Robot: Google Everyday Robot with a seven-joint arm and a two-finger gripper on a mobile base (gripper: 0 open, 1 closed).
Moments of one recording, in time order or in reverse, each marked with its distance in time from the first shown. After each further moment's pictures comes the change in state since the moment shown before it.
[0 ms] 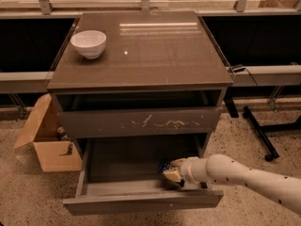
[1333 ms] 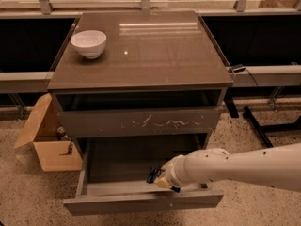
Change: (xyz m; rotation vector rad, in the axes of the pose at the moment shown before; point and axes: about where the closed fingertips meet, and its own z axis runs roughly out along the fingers) arm -0.046 0.079 -0.047 0.031 0.234 -0.193
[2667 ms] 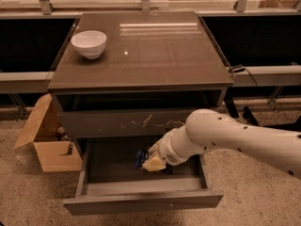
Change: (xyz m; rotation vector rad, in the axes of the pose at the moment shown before) arm -0.097 0.017 -0.088 -0.162 -0.079 -0.095
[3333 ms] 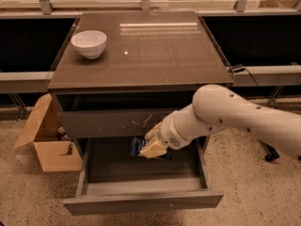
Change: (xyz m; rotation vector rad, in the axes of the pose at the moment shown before) arm -0.048 -0.006 -0.046 -0.064 -0.075 -0.077
